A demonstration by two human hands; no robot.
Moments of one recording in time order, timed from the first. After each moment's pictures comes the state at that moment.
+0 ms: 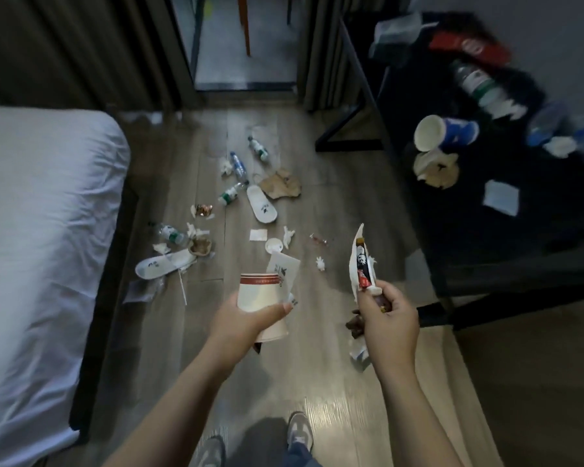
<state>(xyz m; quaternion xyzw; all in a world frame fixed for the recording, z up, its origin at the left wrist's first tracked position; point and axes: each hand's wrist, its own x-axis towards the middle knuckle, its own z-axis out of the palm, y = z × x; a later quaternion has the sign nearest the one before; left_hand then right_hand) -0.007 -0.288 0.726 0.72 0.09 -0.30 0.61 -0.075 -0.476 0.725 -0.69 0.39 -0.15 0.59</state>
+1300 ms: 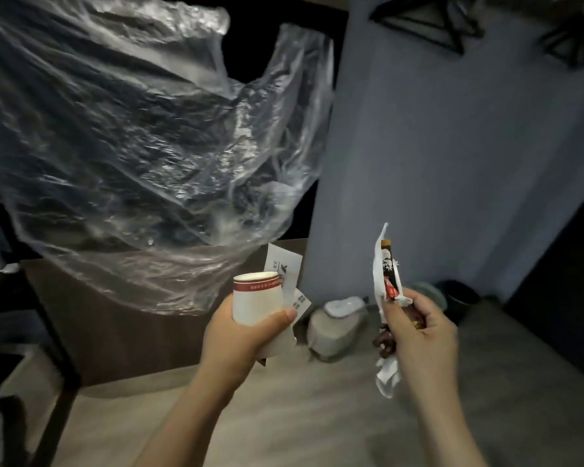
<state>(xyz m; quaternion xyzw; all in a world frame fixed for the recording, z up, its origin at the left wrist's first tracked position) -0.575 -0.291 0.966 0.39 -0.57 -0.58 0.42 -0.752 -0.182 0.986 -0.28 0.65 -0.70 0.12</state>
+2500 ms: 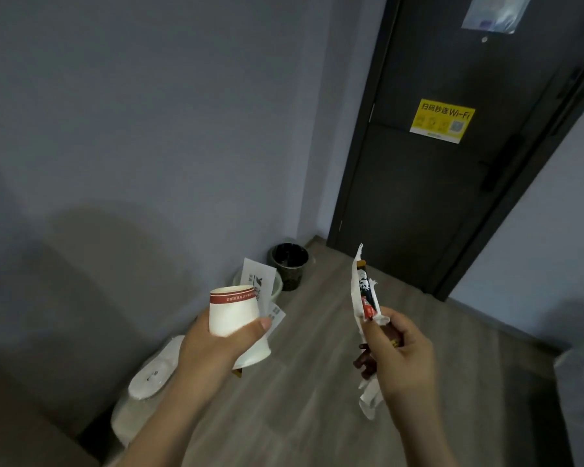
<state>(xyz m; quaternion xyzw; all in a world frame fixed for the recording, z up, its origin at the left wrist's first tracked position) -1.212 -0.413 0.919 0.25 -0.68 -0.68 0.15 -1.276 -0.205 0.936 -0.01 0.73 -0.68 -0.05</state>
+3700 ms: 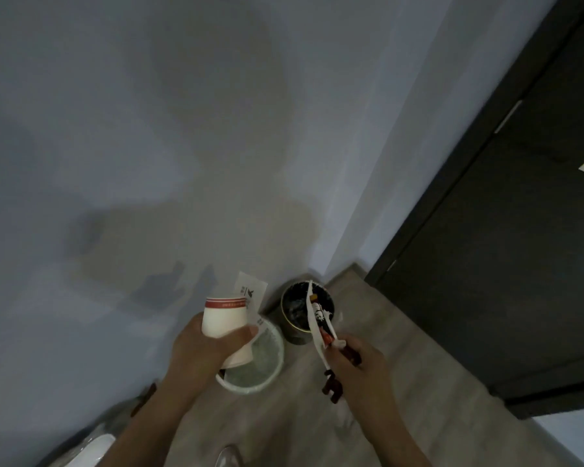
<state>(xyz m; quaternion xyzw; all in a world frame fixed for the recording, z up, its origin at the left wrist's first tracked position) -1.786 -0.628 0.803 0.42 -0.65 -0.62 0.13 -1.889 -0.429 0.842 -0.09 0.78 -0.57 0.24</state>
